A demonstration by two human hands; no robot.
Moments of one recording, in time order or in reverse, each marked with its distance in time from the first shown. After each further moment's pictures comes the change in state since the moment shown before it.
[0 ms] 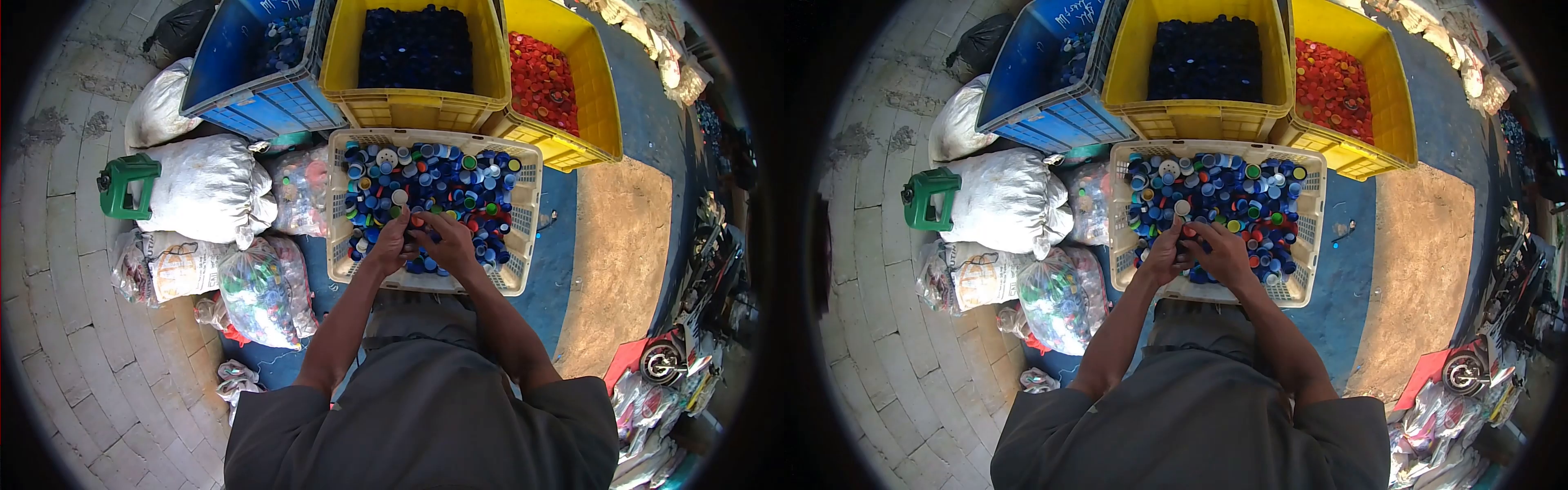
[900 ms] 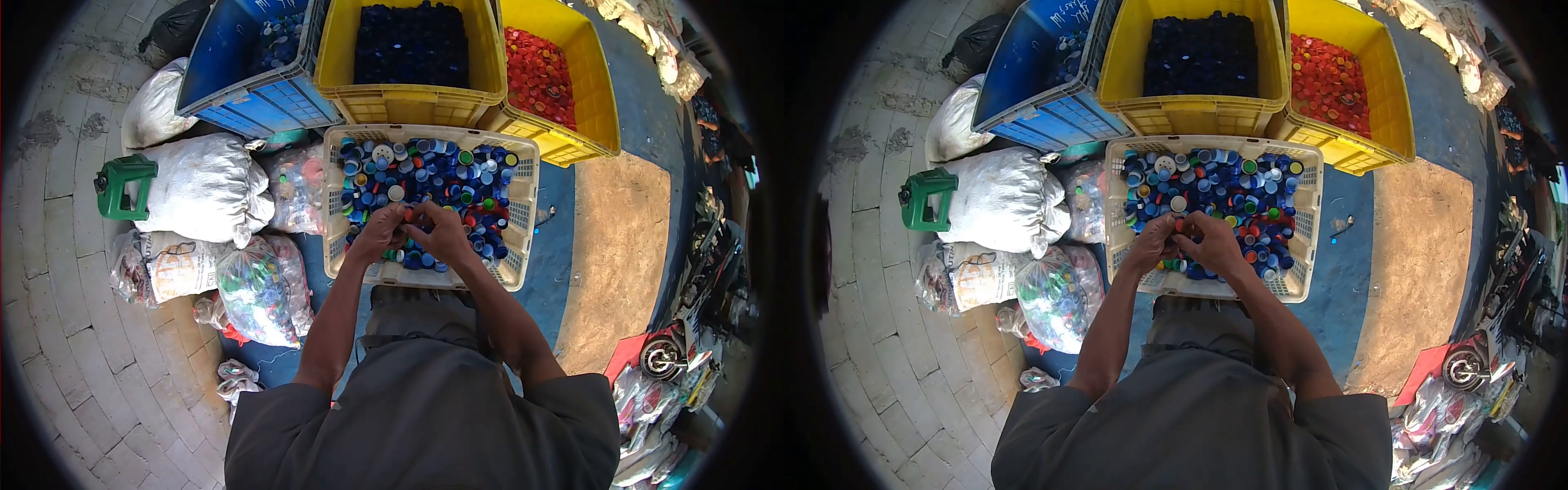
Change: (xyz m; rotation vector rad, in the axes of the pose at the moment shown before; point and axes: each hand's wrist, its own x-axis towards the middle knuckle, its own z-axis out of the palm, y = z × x) left_hand -0.004 0.019 -0.010 0.364 -0.103 0.166; right_hand 0.017 -0.011 -0.002 0.252 -0.122 0.146
